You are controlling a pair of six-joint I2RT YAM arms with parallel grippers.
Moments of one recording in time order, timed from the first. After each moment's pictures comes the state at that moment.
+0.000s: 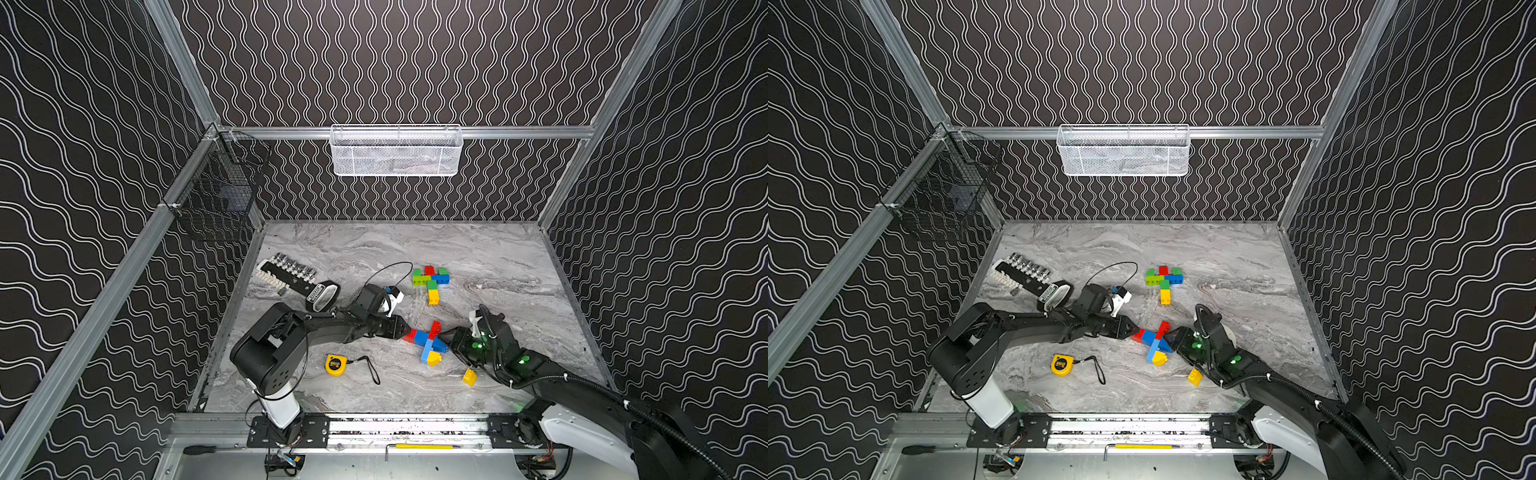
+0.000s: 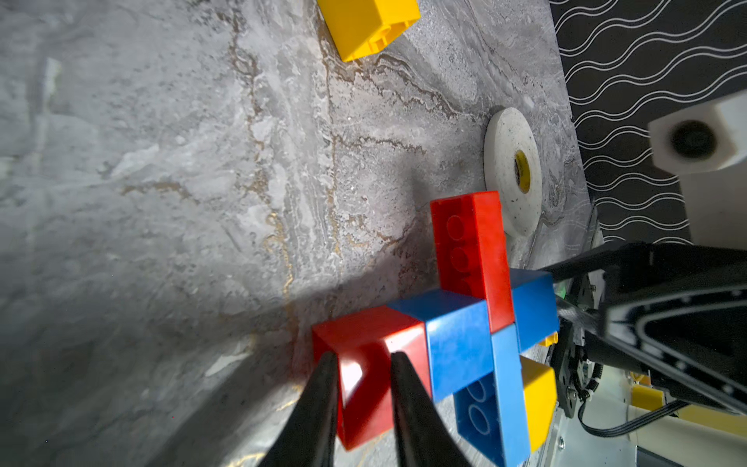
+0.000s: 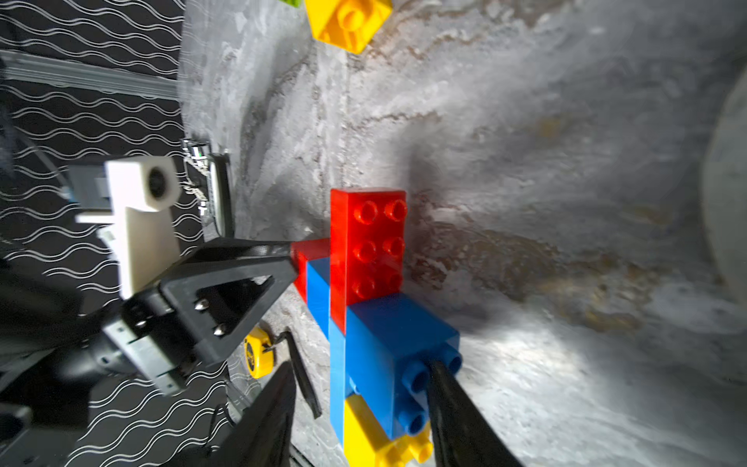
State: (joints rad) left arm -0.66 1.72 0.75 0.15 0.51 -0.50; right arm 0.63 0.99 0.33 0.01 -0.20 1.18
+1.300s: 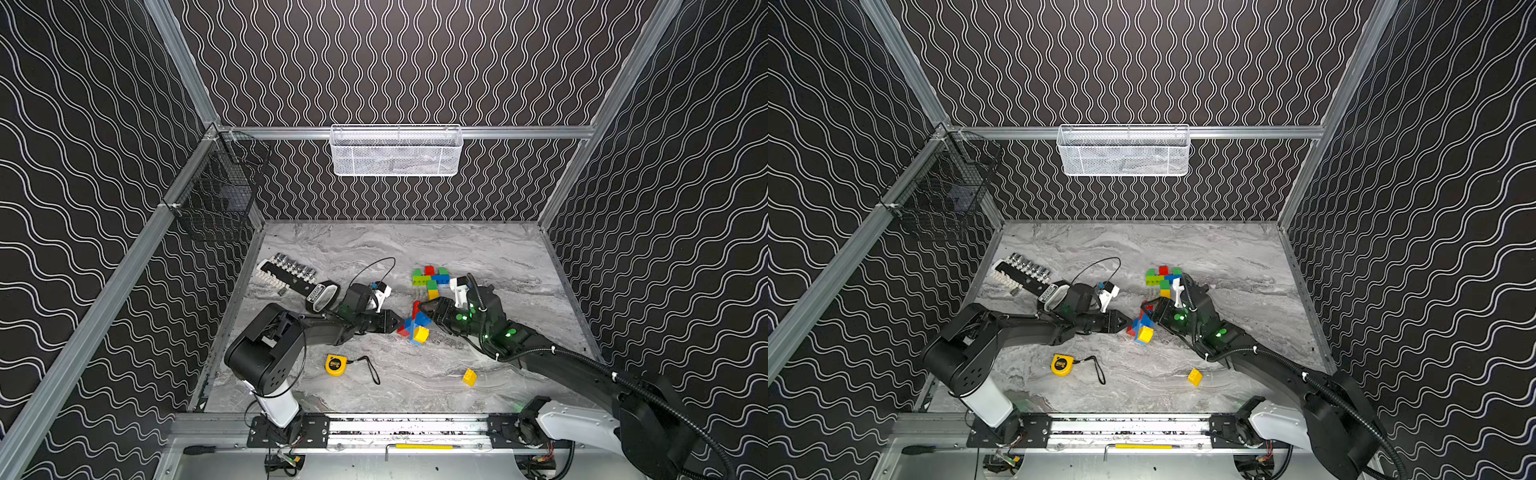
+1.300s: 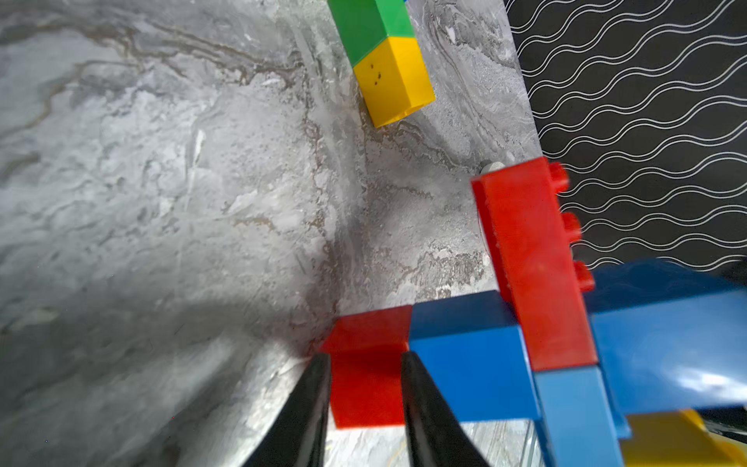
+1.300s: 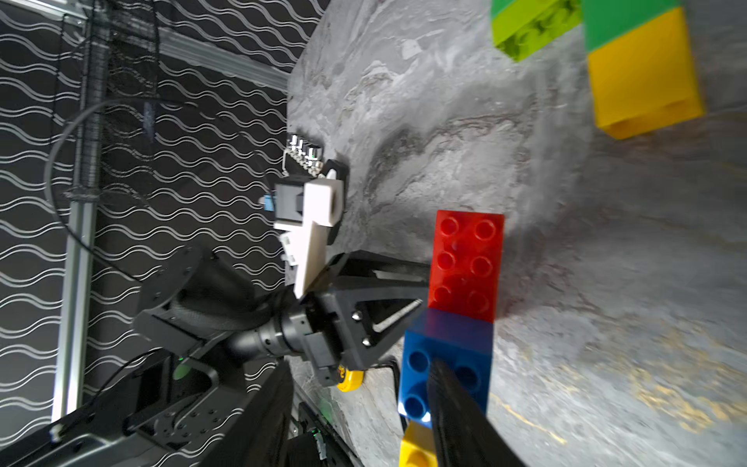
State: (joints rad) left arm -0.57 1.70 0.66 0.32 0.55 -0.54; right arm 0.67 1.19 0.61 0.10 -0.26 1.11
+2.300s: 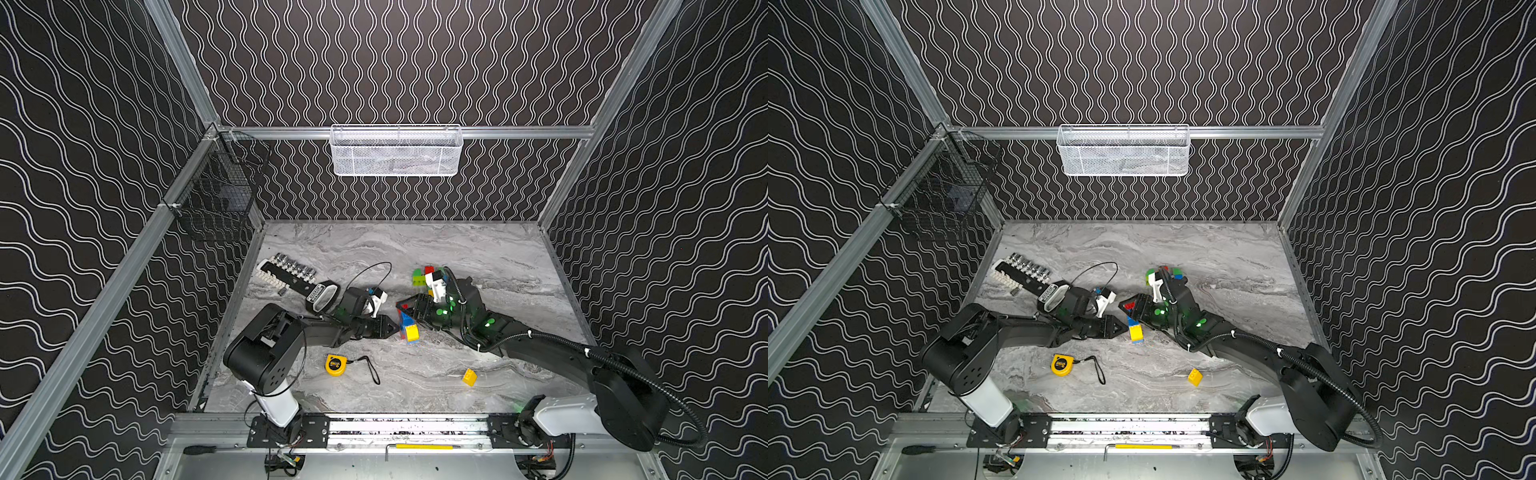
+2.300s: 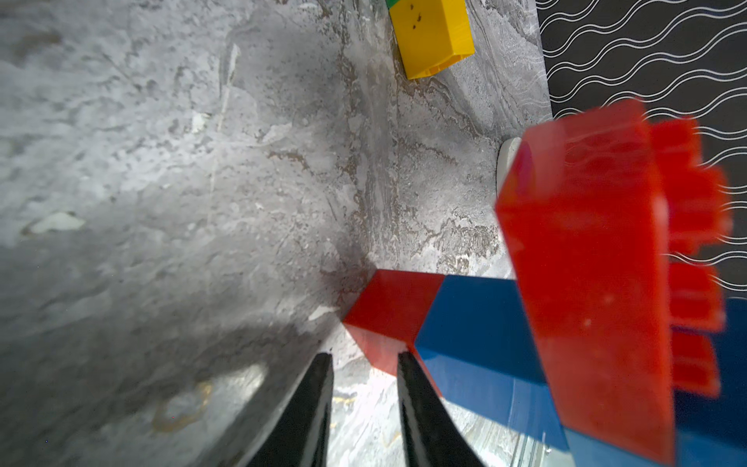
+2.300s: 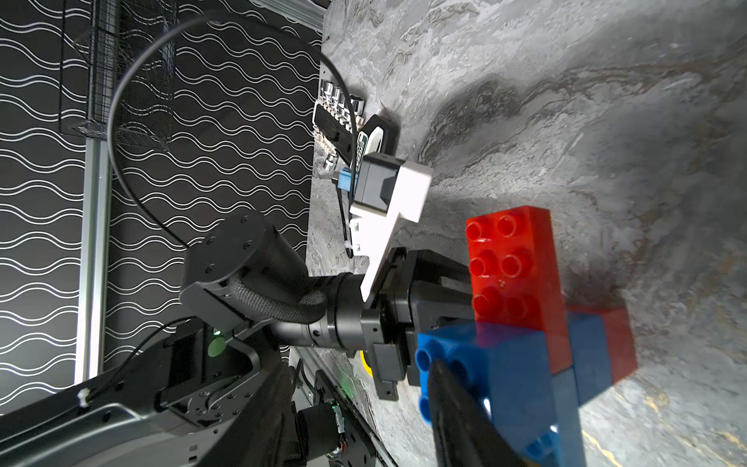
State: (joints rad) left arm -0.54 1.70 0.62 0.29 0.58 -0.54; right arm 0.75 1.36 0.74 0.16 -0.32 1.08
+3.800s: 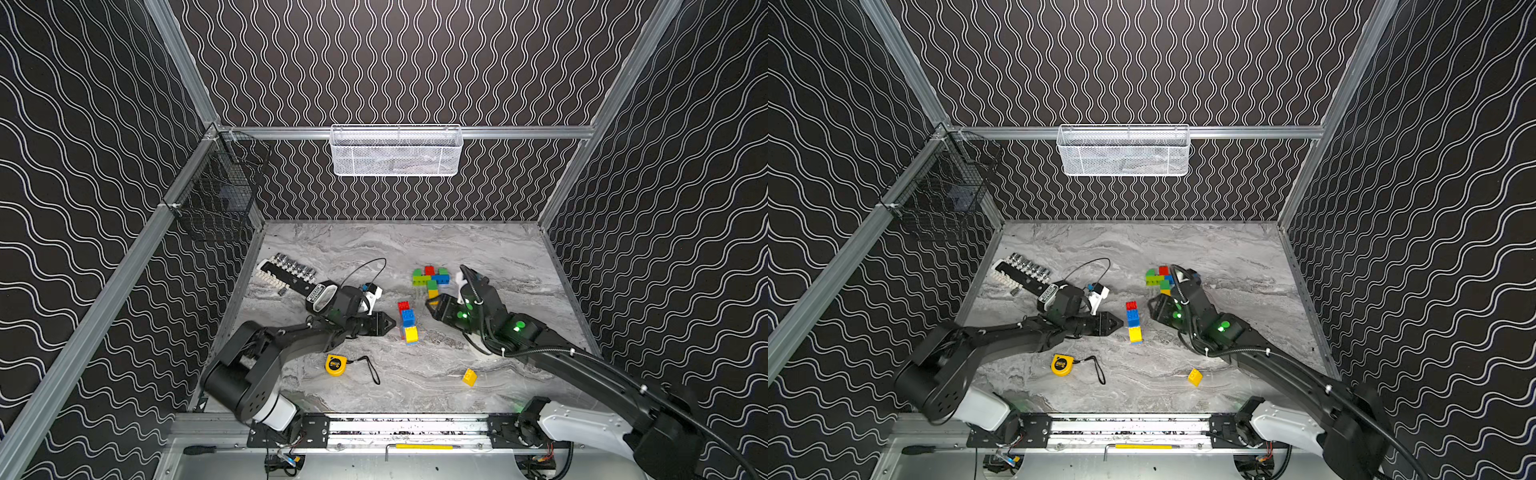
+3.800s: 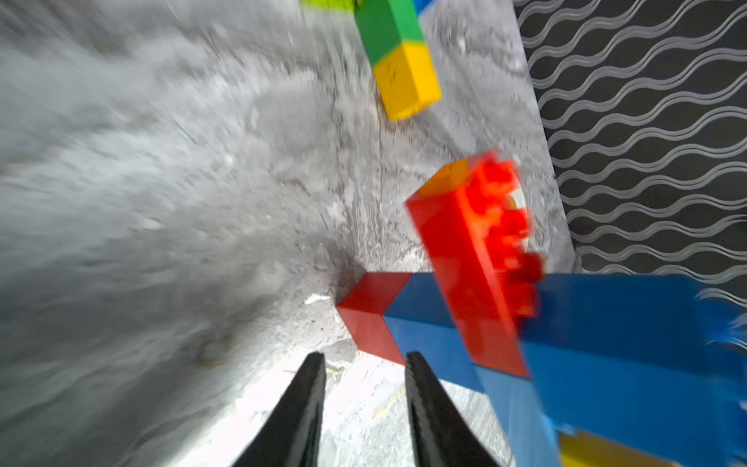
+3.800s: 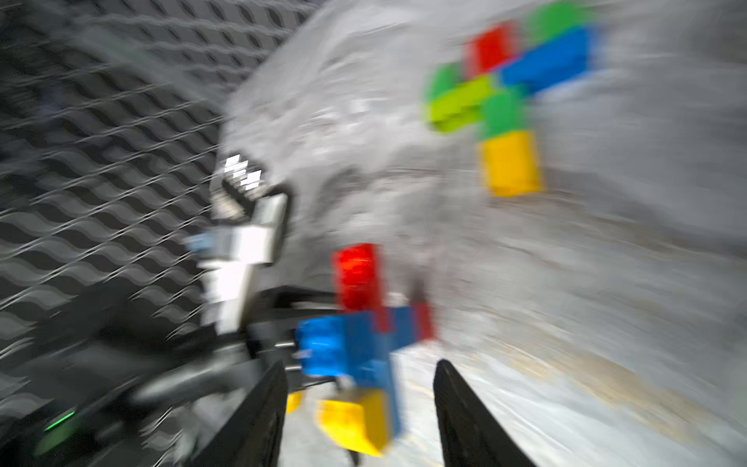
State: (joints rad) left arm -0.54 1.47 0.58 0.19 0.45 -0.53; right arm 0.77 1.08 0.79 -0.44 0.16 1.01
